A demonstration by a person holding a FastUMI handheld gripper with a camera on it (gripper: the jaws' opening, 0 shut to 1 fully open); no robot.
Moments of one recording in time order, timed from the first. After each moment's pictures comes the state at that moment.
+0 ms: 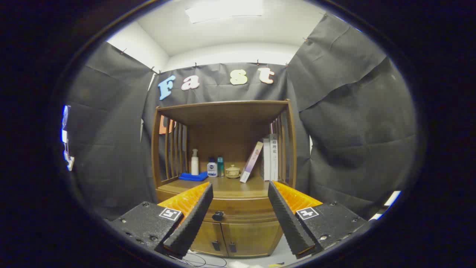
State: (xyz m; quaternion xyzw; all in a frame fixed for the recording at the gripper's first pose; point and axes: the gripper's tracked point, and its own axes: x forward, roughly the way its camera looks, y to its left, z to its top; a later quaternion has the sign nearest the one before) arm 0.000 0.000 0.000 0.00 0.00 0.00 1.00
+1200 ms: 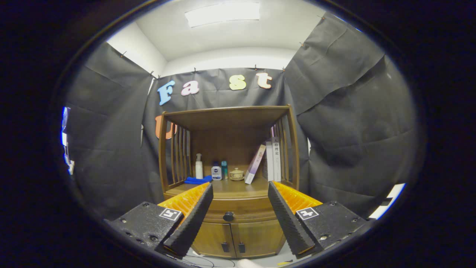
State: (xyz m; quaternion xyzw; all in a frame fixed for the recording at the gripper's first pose) arm -0.018 0.038 -0.007 0.02 -0.02 -0.02 1.00
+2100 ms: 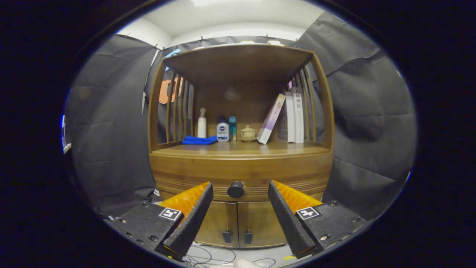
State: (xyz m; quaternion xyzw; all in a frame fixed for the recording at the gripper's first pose) arm 0.112 0.051 -0.183 0.00 0.11 0.01 0.99
